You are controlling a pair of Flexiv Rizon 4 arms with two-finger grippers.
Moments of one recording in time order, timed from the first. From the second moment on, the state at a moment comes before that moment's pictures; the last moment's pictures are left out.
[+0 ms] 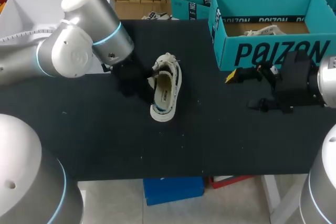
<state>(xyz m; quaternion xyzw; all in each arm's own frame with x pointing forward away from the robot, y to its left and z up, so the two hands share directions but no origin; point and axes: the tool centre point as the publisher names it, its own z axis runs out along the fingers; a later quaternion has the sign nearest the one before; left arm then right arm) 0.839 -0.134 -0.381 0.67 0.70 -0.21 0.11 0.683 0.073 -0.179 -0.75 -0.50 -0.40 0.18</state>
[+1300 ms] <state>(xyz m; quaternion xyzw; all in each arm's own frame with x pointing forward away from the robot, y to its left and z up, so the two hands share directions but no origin) 0.841 -0.144 -0.385 0.69 0.69 -0.17 0.12 0.683 0.073 -0.179 -0.75 -0.50 -0.40 0.18</state>
